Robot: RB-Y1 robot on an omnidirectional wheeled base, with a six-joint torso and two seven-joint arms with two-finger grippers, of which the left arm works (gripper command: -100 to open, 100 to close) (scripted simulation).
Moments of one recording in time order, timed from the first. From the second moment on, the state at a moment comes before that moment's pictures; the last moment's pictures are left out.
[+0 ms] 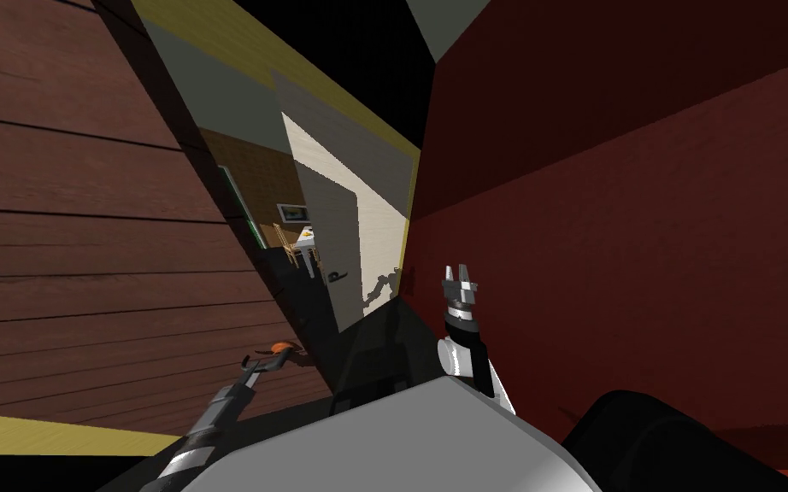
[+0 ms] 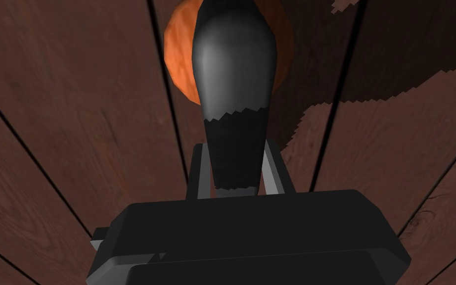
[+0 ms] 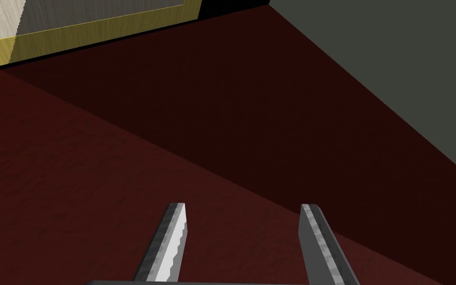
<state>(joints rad) 0.21 0.46 -0.05 -0.68 0.10 -1.09 0.39</state>
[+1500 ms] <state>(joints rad) 0.08 0.47 -0.24 -0.67 0.19 -1.03 0.35</state>
